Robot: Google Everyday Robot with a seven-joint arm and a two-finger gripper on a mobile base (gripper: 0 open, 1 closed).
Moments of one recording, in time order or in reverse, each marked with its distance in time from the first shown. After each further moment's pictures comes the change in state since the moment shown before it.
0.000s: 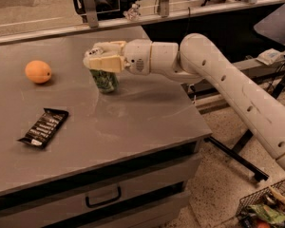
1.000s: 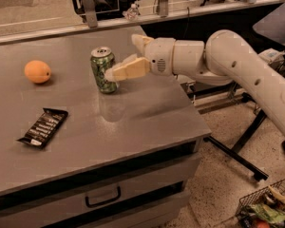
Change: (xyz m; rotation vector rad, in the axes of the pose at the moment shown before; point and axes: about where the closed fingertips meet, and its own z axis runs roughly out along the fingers) arm -0.007 0.007 -0.058 0.119 0.075 -0.020
